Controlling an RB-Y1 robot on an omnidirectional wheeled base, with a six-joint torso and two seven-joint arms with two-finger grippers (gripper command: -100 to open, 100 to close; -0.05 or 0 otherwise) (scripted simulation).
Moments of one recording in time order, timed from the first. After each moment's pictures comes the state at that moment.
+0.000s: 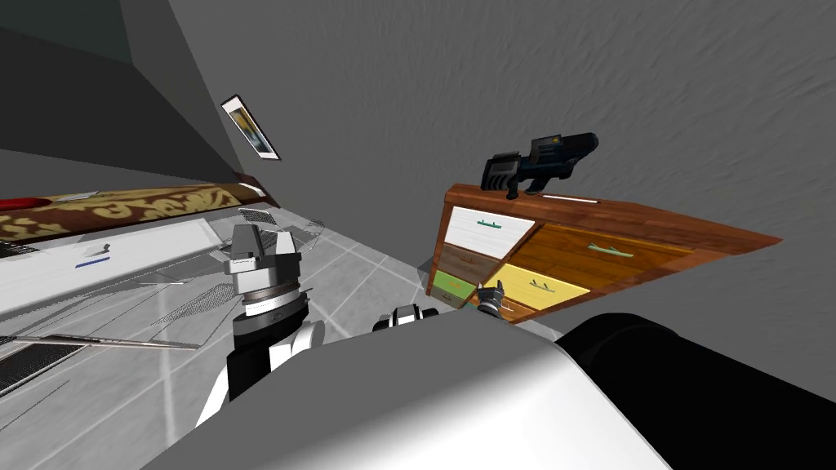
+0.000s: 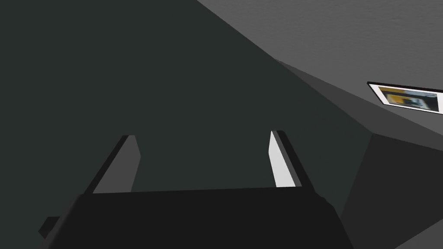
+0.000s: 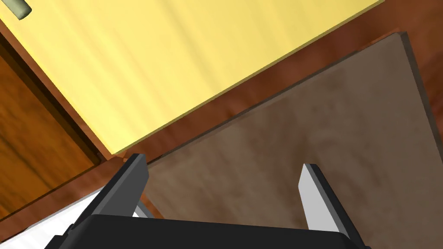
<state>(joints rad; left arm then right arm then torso) 0.49 0.02 0.04 -2.36 -0.06 -0.53 -0.10 0.59 -0.44 0.31 -1.68 1.60 1.01 0.36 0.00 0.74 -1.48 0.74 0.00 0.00</state>
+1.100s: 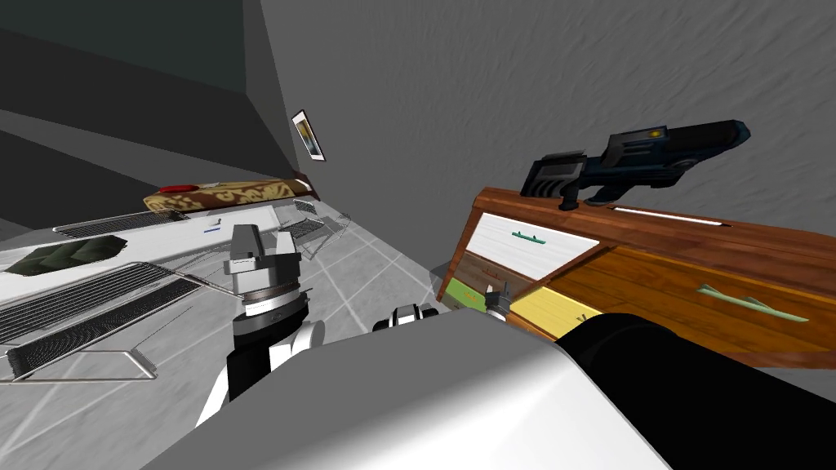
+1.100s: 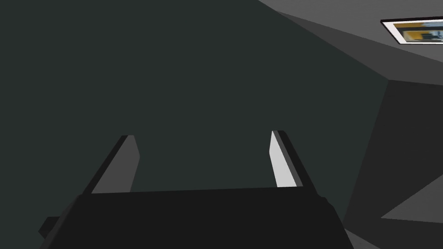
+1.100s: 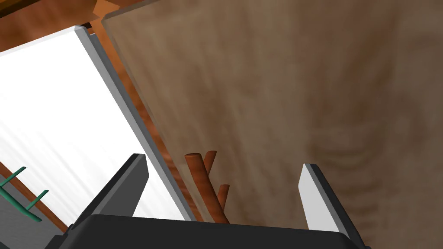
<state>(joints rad) 0.49 0.02 0.04 -2.36 -0.06 -0.53 -0.10 0.60 -0.49 0.39 -1.59 1.80 1.28 0.44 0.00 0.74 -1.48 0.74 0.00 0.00</state>
